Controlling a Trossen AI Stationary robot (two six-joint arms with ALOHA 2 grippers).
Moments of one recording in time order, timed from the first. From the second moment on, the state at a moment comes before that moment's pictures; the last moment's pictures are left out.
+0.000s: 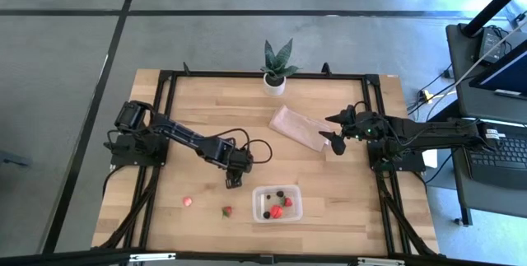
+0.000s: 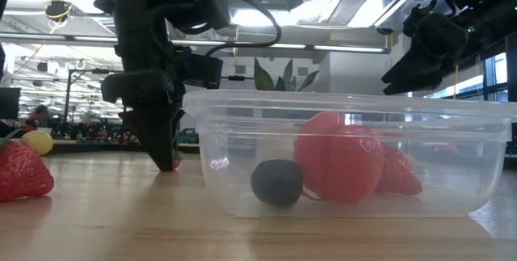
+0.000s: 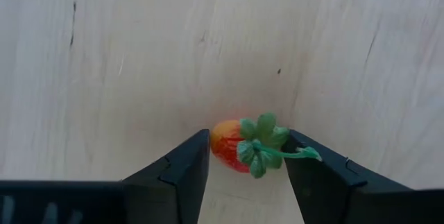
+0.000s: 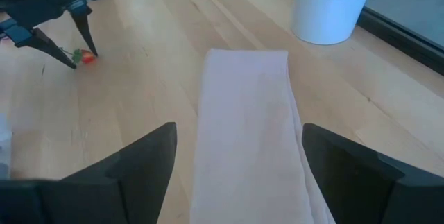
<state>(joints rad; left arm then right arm) -0.19 1.79 0.98 -0.53 -0.15 -0.40 -0.11 0.63 0.32 -0.20 0.23 0.28</state>
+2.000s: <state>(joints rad) -0.35 1.93 1.42 -0.39 -0.08 -0.34 -0.11 0.63 0.32 -0.18 0.23 0.44</state>
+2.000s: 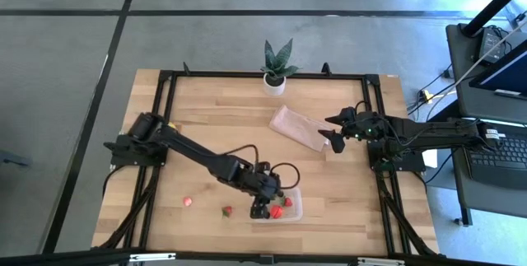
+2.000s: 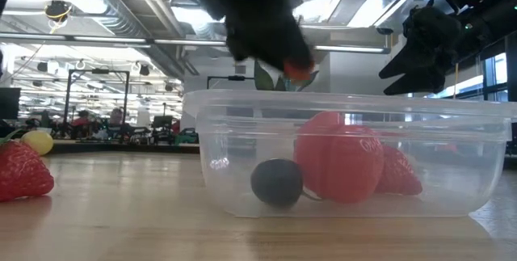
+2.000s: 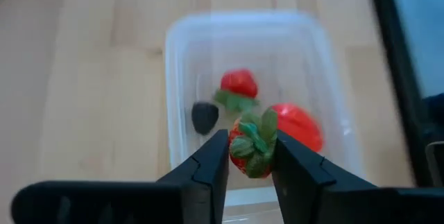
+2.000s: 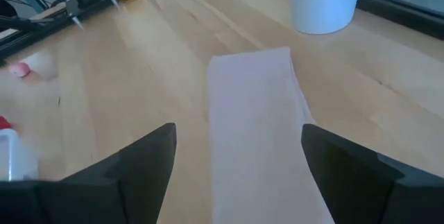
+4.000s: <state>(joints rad) -0.33 2.02 1.70 -0.66 0.01 -0.28 -0.11 0.63 0.32 -0.19 0.21 0.43</state>
